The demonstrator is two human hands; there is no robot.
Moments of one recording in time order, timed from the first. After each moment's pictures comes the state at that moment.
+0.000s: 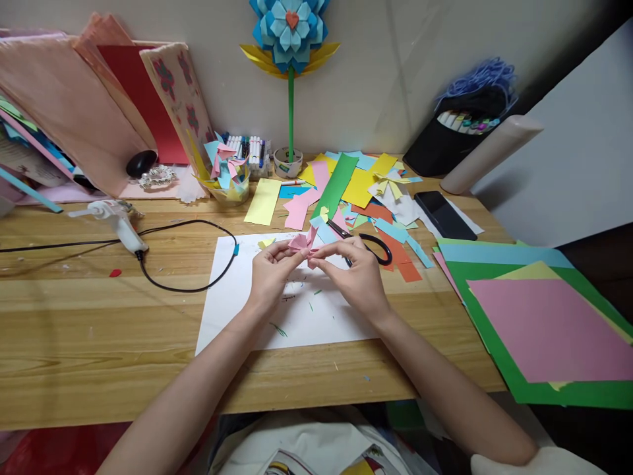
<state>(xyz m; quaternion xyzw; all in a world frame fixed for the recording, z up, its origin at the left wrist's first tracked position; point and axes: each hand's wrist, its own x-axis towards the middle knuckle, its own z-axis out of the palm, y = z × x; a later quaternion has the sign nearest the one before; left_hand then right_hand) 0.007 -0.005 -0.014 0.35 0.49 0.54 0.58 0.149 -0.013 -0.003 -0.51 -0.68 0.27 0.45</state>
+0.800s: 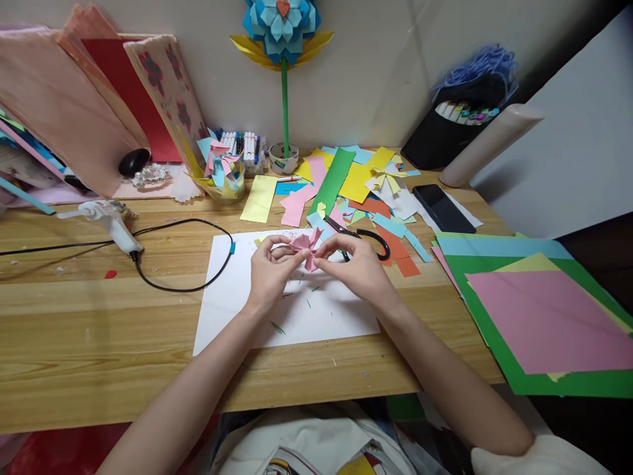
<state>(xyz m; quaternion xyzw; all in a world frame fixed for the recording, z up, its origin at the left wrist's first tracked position) 0.010 -0.006 -0.018 0.37 0.48 0.55 0.58 0.159 -0.003 0.006 -0.53 -0.63 0.40 0.40</state>
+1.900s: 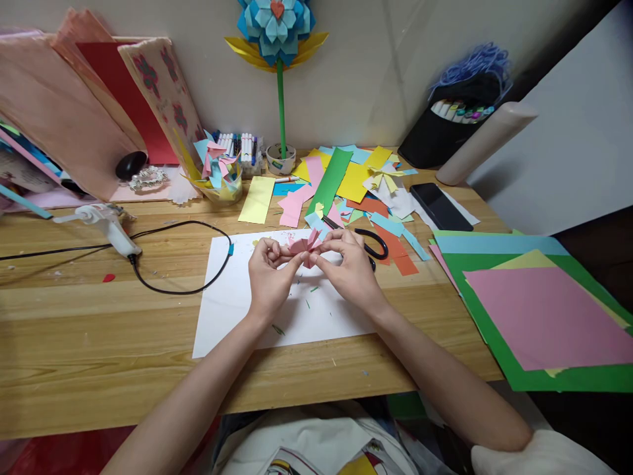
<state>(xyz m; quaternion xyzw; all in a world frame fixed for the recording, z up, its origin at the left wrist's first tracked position) 0.015 -0.011 -0.020 0.43 0.47 0.60 0.48 0.149 -0.006 -0.007 -0.59 -0.65 0.25 0.40</state>
